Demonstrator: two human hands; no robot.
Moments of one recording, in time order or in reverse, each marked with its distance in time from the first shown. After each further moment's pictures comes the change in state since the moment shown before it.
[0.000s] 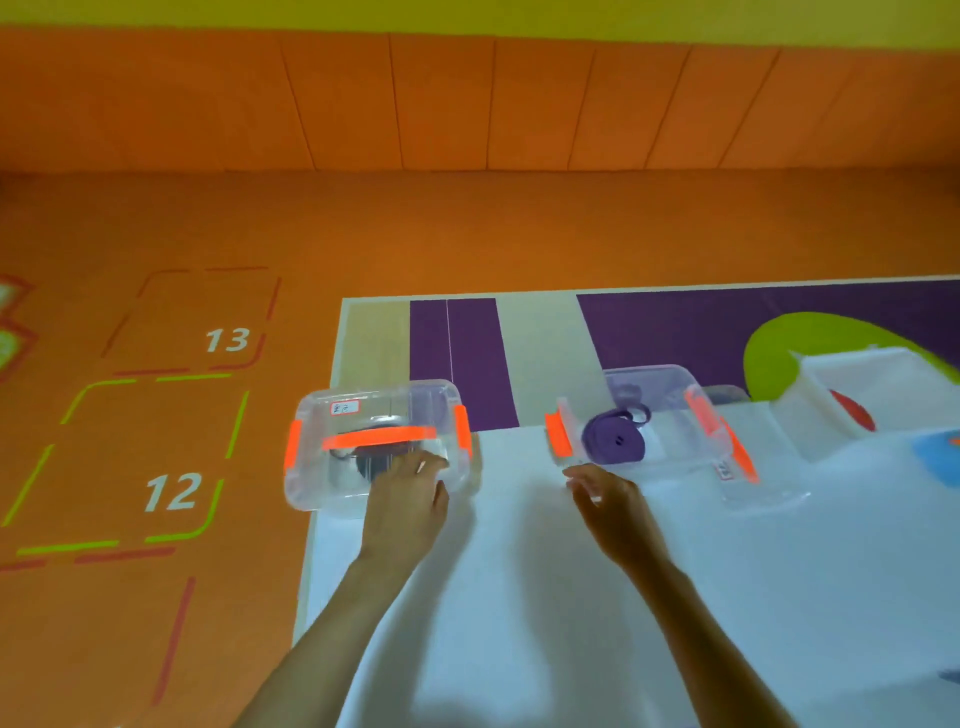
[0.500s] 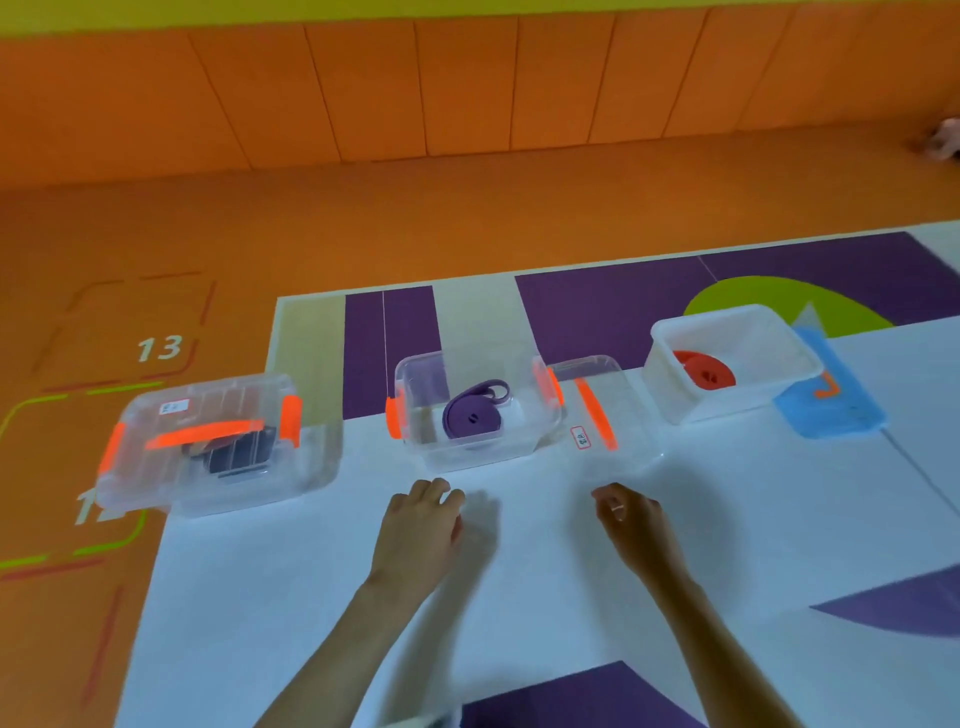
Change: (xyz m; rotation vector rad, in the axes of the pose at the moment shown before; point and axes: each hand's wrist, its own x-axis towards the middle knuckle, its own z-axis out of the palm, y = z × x) left_hand -0.027 0.265 0.114 0.193 -0.240 0.159; right_hand -0.050 0.252 -0.170 -0.035 -0.029 0.326
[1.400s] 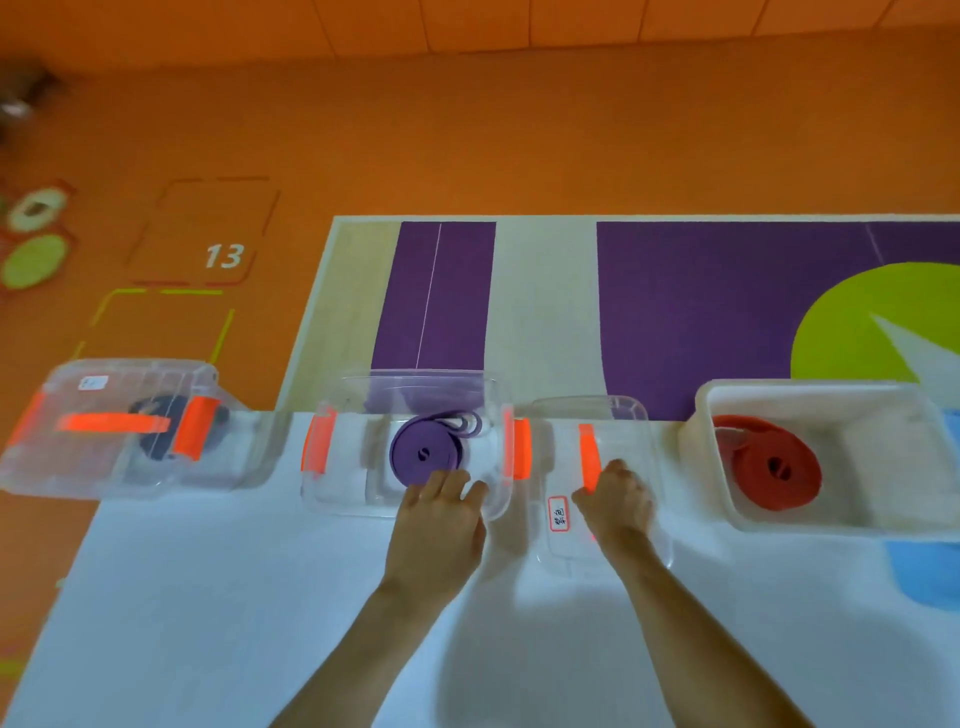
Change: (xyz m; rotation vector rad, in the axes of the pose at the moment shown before) left_hand 0.194 0.109 0.055 0.087 -0.113 -0.261; right_hand 0.282 0.045 0.035 -0.360 -0.254 0.085
